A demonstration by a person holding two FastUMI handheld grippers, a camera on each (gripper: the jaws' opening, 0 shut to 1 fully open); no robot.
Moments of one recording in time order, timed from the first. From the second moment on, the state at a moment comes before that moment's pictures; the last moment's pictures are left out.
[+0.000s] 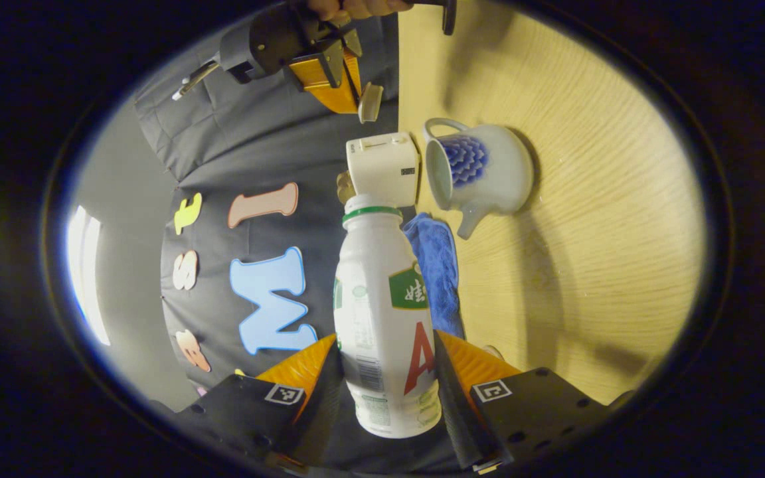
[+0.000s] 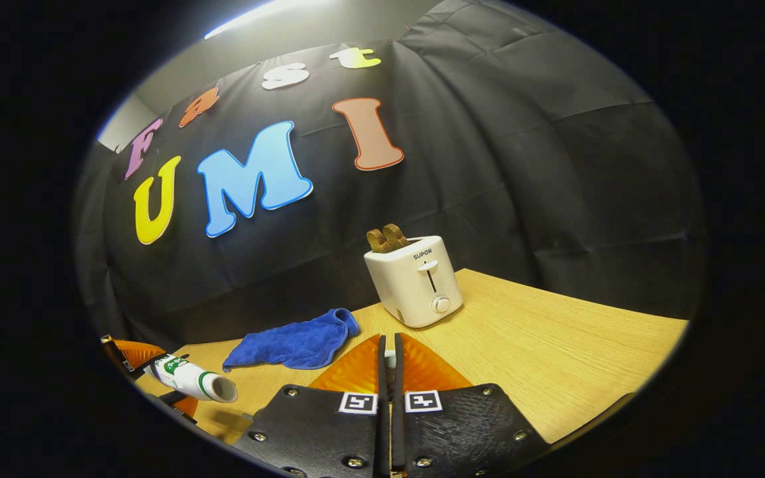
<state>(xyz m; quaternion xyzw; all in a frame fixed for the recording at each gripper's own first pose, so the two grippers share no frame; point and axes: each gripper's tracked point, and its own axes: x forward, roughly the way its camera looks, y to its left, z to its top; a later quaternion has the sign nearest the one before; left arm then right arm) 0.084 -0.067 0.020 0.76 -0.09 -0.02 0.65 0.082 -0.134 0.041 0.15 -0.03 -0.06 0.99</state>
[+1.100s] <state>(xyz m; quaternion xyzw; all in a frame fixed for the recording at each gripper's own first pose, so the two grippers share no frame) 0.089 -0.067 0.029 0.79 -0.10 -0.02 0.60 0.081 -0.132 0.041 0.16 -0.03 -0.05 0.99</state>
